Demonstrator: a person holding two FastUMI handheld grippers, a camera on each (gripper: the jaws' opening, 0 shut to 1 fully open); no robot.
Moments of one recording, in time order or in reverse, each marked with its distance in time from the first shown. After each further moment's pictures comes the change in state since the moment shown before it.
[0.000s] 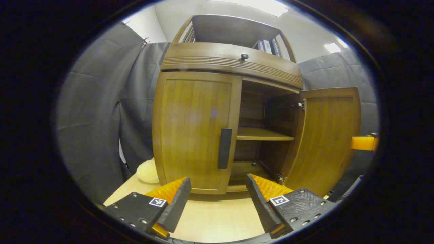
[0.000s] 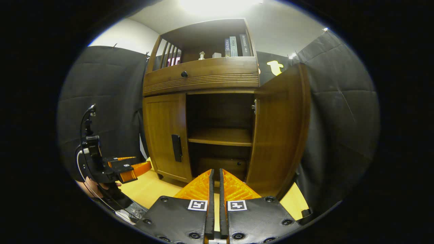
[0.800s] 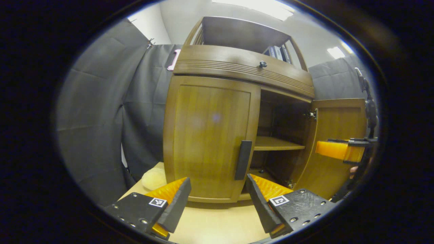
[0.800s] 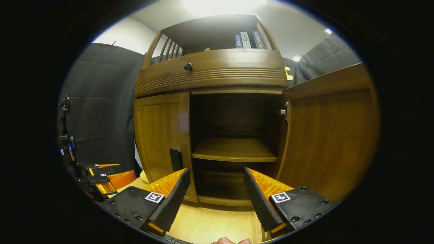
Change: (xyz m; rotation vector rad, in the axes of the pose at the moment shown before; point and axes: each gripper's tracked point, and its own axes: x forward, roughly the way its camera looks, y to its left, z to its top) left arm 0.021 0.014 0.013 -0.032 -0.043 0.018; right arm 0.065 0.008 0.011 -0.006 -0.058 0.006
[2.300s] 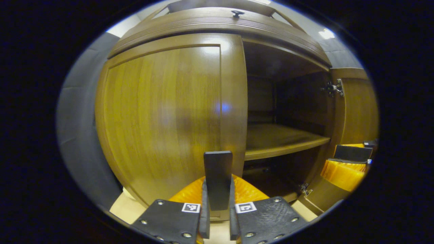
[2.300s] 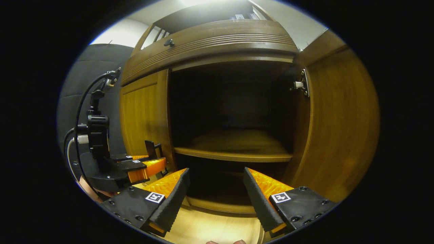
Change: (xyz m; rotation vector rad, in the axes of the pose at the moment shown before) left arm 0.062 -0.031 -0.019 0.102 0.111 -0.005; right arm 0.039 -0.011 -0.024 0.004 0.066 0.071
